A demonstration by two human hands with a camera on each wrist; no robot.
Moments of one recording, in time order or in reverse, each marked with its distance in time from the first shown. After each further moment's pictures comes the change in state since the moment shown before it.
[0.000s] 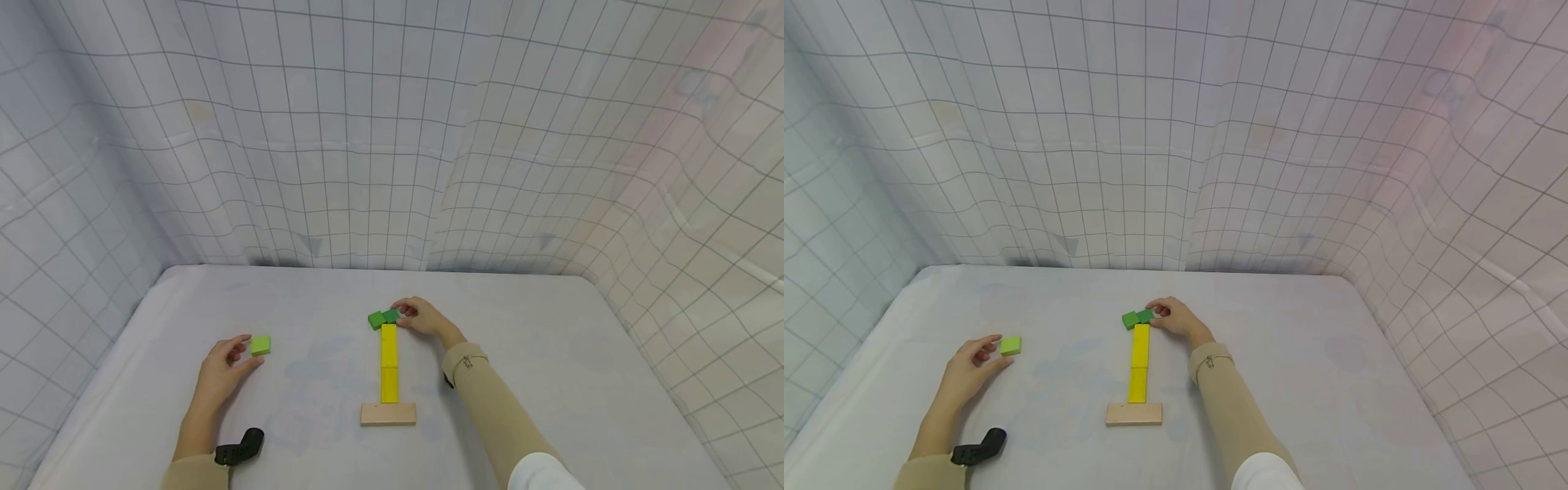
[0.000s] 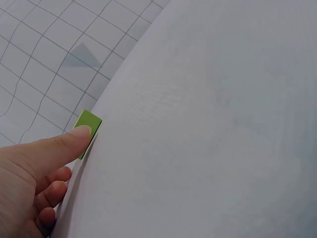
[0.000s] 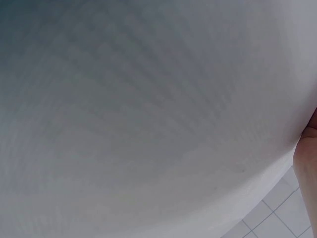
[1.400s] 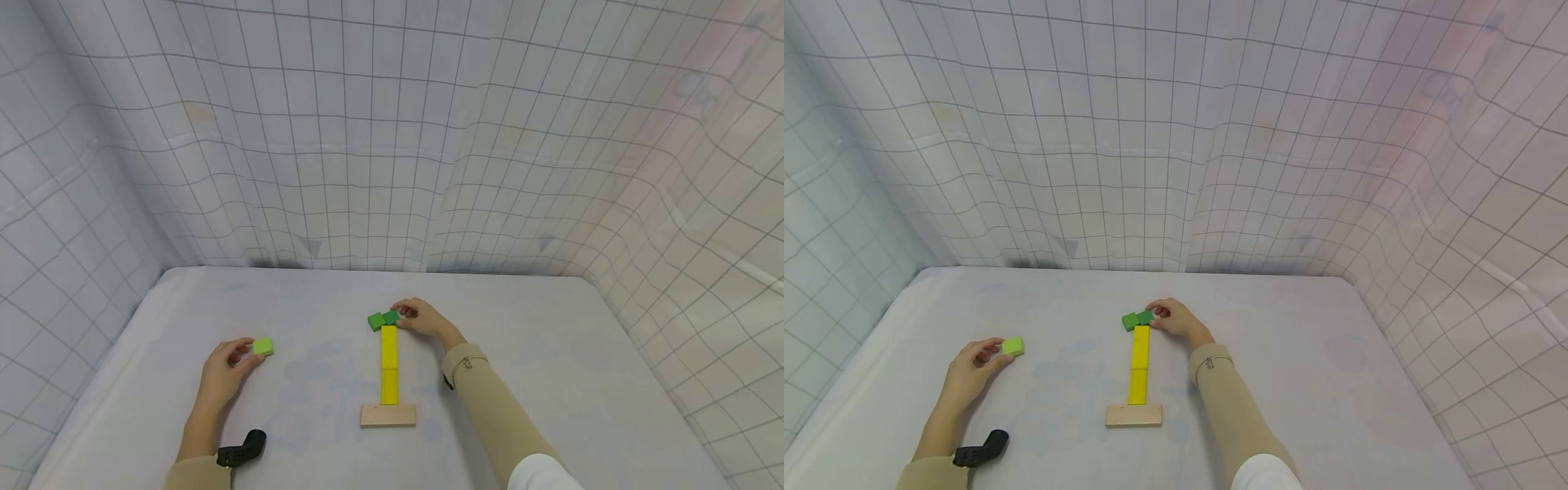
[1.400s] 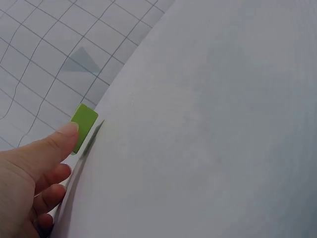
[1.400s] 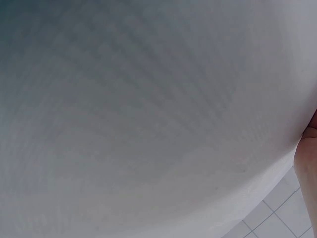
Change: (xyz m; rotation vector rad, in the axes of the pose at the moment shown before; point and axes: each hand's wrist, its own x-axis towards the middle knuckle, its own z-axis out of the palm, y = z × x) left_hand 0.002 0.001 0.006 -0.044 0.046 0.005; right_hand 0.001 0.000 -0.001 -0.007 0.001 -0.016
